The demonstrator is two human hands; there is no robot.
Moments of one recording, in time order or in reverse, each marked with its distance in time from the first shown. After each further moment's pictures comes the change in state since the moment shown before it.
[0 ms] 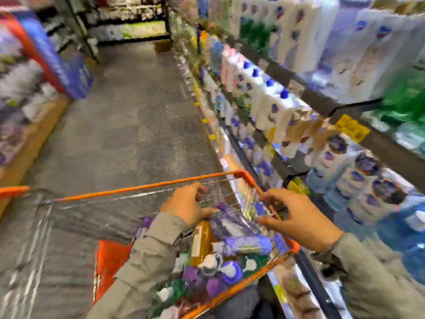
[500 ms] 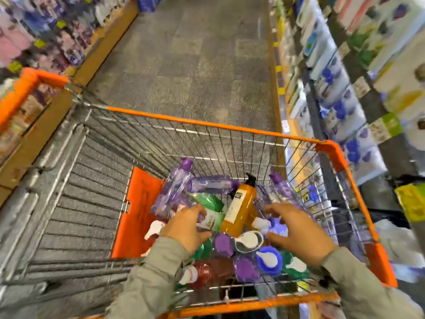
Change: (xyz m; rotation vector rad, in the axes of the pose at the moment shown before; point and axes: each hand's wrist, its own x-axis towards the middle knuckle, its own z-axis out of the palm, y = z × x) left_hand -0.035 -0.201 0.101 -0.020 -0.049 -0.463; right_hand 0.084 0.051 0.198 -0.124 -0.518 -0.078
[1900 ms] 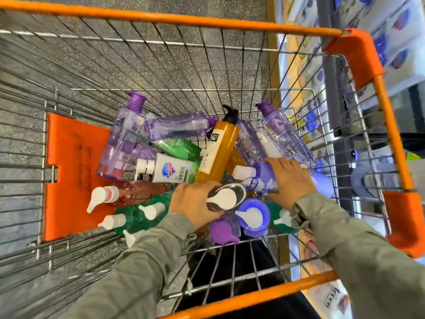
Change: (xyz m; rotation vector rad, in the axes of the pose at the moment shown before) left_hand 0.078 -0.003 0.150 0.270 -0.146 0.193; right_hand 0.062 0.134 0.091 -0.295 -0.240 0.296
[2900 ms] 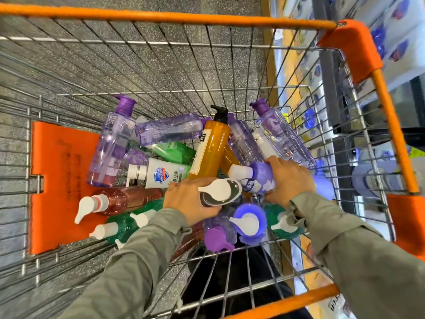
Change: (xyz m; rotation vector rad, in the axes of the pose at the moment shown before) left_hand 0.018 0.002 -0.007 -0.090 -0.050 -0.095; right_hand 0.014 0.010 0.002 0.032 0.005 0.034
